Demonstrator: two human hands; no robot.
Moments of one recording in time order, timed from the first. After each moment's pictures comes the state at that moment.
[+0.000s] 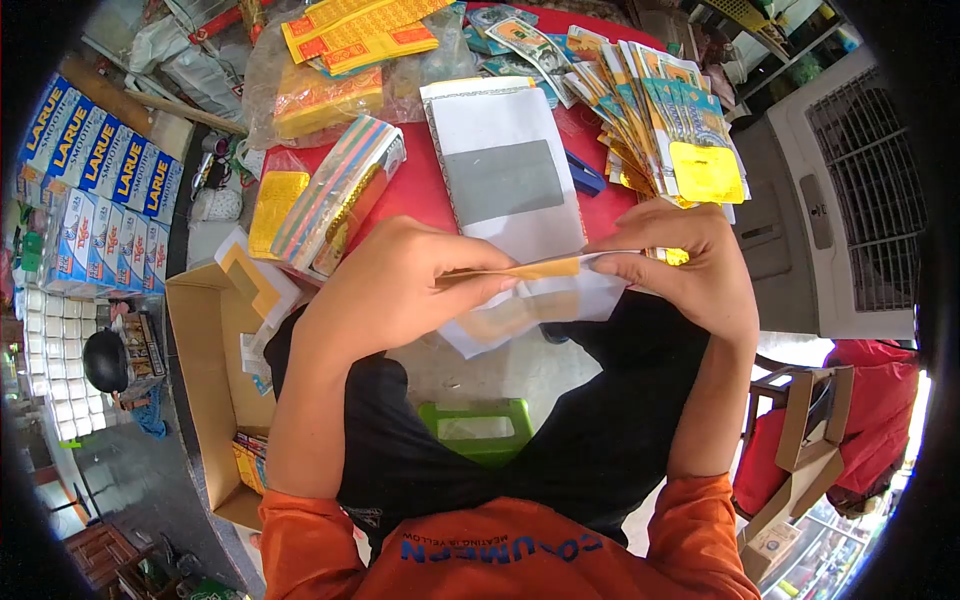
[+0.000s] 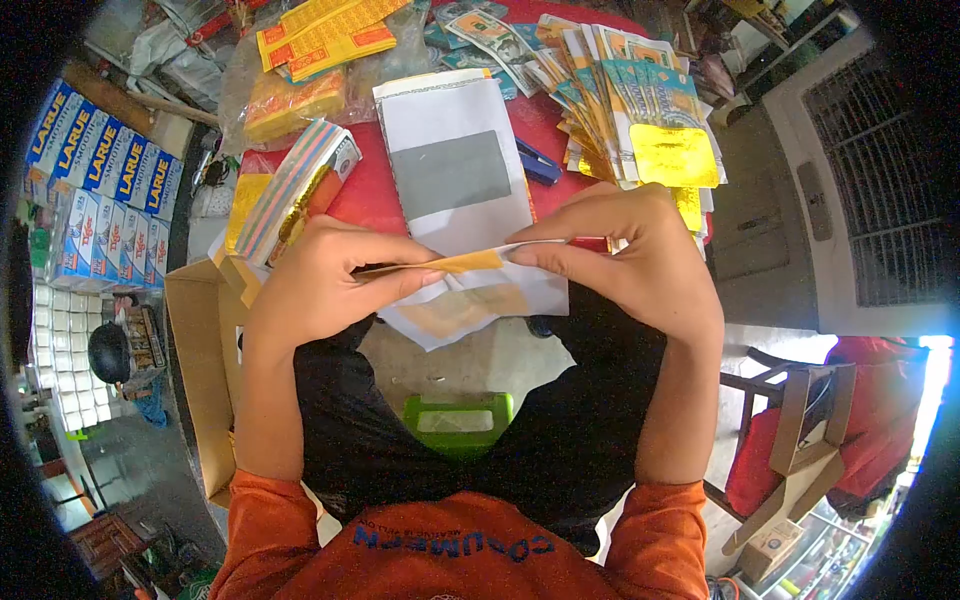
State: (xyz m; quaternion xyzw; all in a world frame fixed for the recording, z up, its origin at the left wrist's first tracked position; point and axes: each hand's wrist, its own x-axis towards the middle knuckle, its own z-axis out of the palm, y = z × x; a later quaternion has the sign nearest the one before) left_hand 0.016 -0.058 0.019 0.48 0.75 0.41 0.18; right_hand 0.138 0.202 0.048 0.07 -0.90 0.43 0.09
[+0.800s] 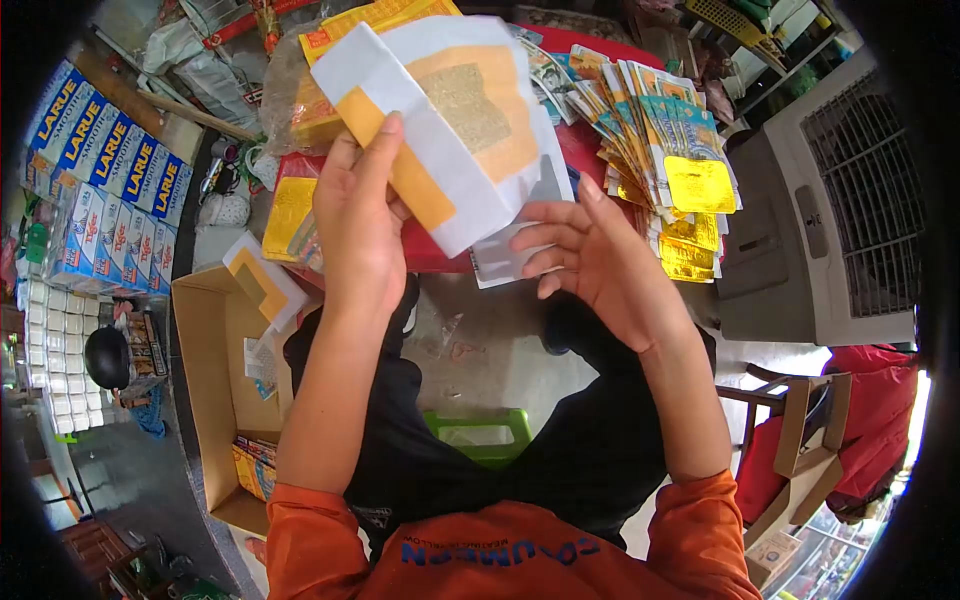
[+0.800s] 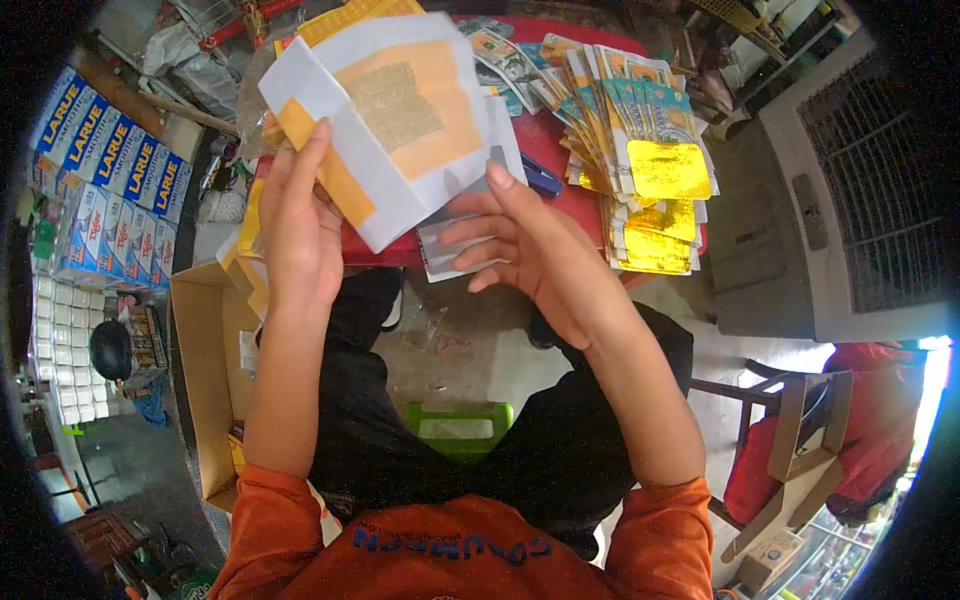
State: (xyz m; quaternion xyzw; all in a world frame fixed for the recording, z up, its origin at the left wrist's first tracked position) left_hand 0.000 -0.036 0.019 0.08 0.49 0.86 0.07; right_hand 0.116 0.152 0.024 -0.14 -0.54 0.83 -0.10
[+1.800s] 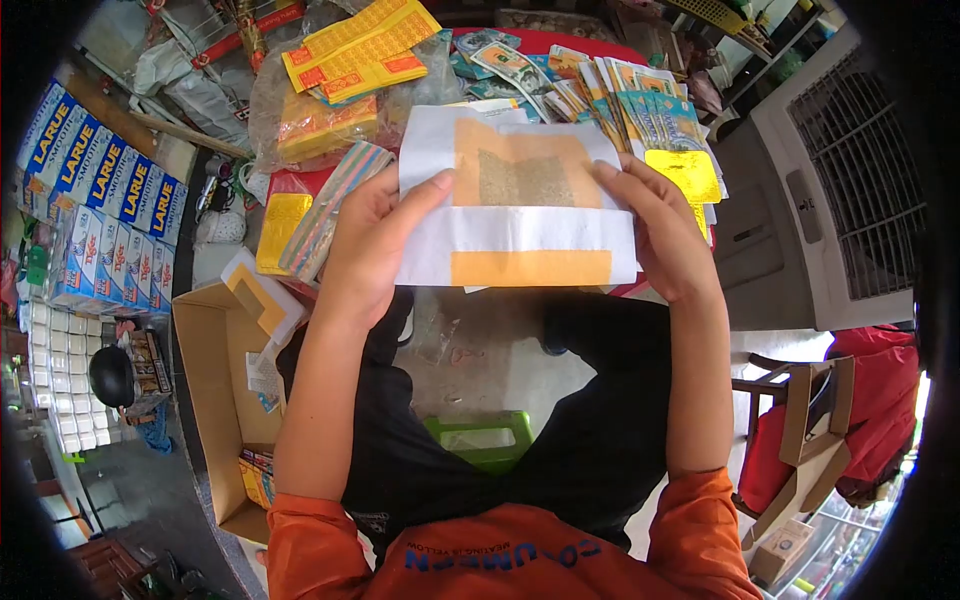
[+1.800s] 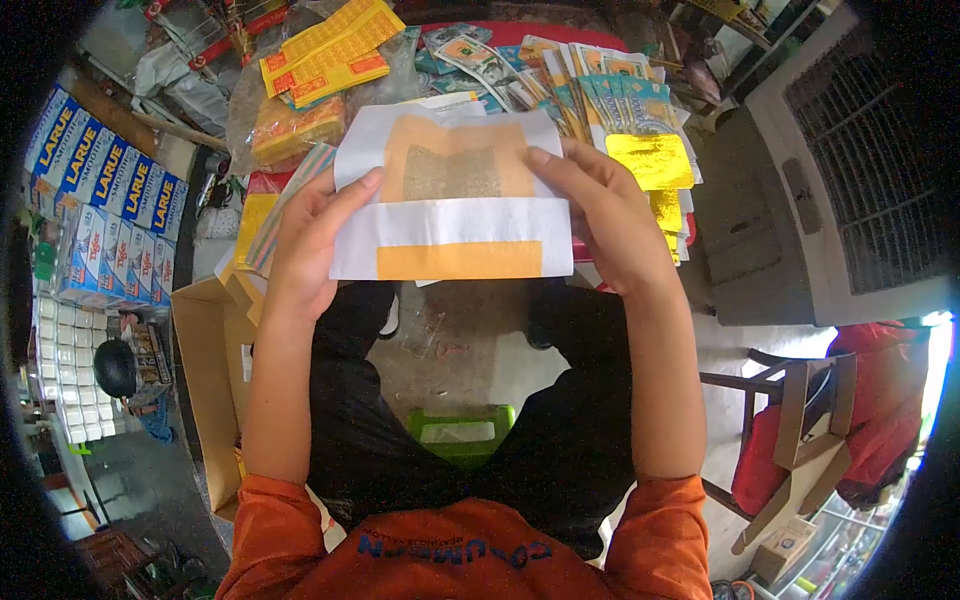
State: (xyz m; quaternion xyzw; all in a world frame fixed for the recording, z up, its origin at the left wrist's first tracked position) left_hand 0.001 -0.042 0.011 0.16 0.57 0.76 0.27; right_hand 0.115 0.204 0.032 -0.18 -0.59 0.78 0.07
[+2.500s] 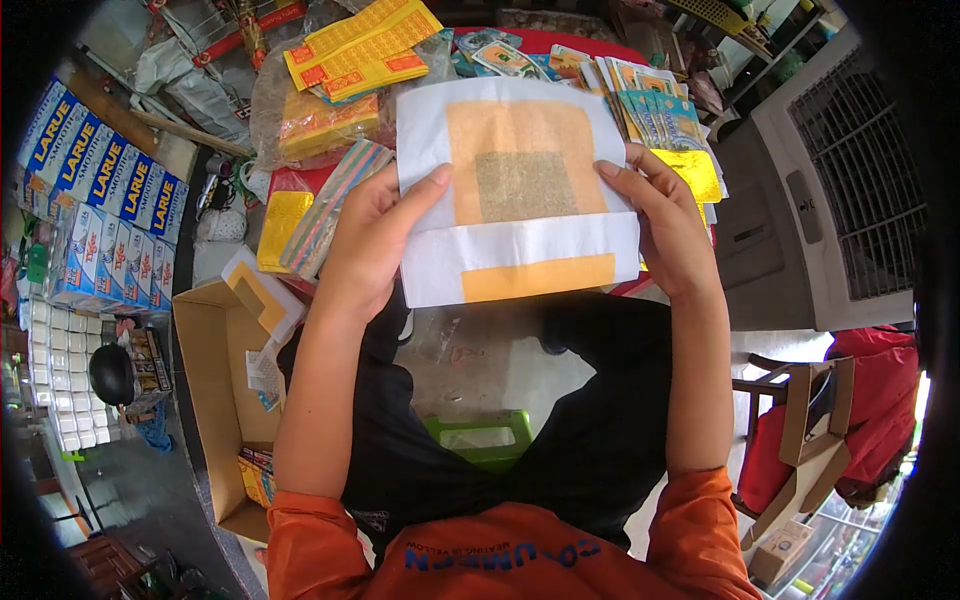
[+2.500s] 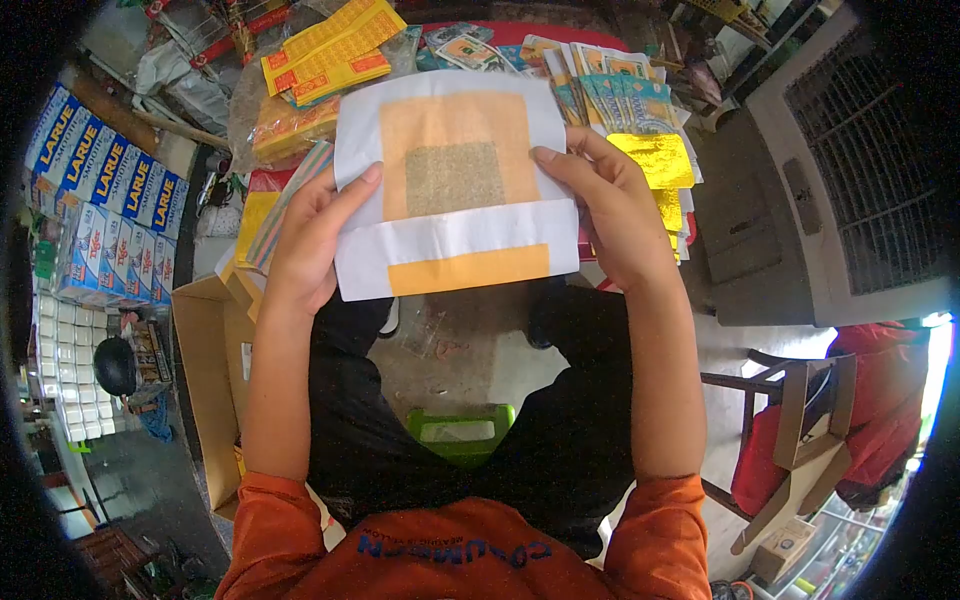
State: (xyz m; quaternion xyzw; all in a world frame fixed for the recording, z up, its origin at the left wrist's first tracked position) left_hand -0.003 -0.041 0.008 0.16 0.57 0.75 0.28; right_hand 0.112 0.209 0.025 -0.17 -0.62 0.75 0.12
